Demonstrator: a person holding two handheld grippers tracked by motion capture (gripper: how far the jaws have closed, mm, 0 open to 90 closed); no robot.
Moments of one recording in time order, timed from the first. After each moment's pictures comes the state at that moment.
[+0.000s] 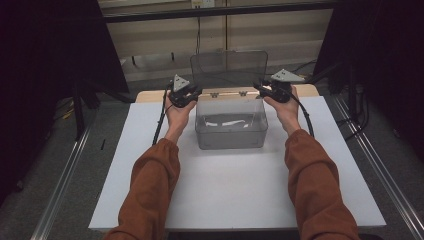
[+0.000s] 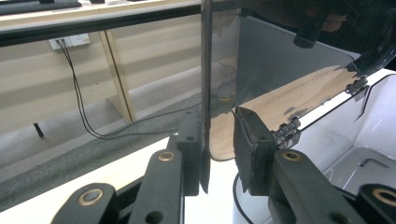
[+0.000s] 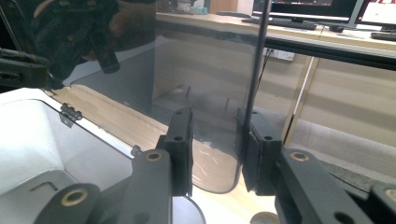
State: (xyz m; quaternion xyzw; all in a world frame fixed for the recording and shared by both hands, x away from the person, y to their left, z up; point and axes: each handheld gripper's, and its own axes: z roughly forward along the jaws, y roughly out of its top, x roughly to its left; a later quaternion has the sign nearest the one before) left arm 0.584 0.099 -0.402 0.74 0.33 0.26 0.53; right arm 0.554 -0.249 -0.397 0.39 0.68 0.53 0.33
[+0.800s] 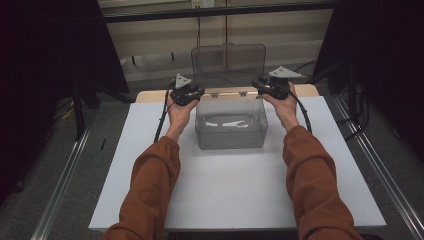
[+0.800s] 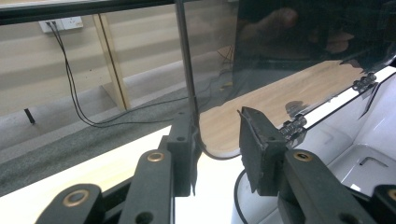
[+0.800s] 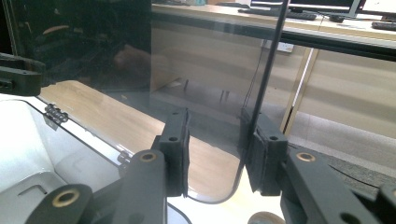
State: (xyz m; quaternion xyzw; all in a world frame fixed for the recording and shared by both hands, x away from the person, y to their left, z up) left arm 0.592 0.094 -0.404 0.74 0.35 0.24 0.51; right arm 0.566 -0.247 -0.397 0.40 0.68 0.52 0.32
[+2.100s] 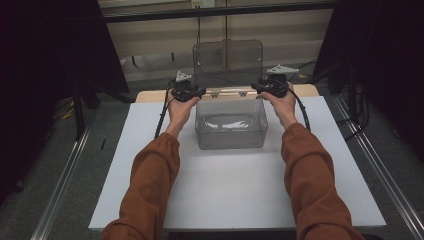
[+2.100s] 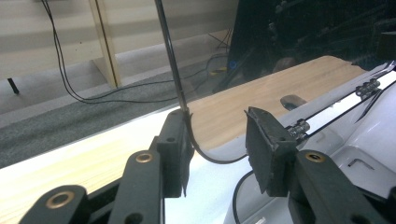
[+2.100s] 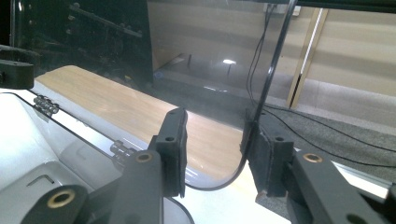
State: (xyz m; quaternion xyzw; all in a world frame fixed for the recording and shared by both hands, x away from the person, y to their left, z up) left arm 0.602 0.090 -0.396 0.75 0.39 0.19 0.50; right arm 0.577 -0.246 -0.395 0.44 0.70 0.49 0.27
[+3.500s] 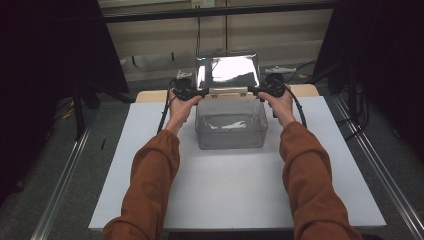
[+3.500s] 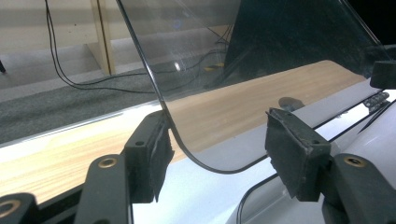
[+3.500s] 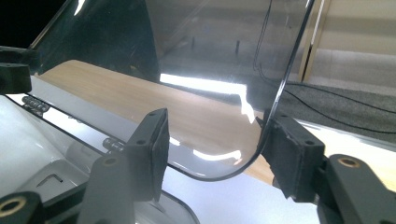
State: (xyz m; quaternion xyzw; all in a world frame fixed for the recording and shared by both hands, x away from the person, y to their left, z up) left arm 0.611 0.087 -0.400 0.75 0.42 0.17 0.49; right arm 0.588 -0.243 -0.405 0.49 0.70 0.48 0.23
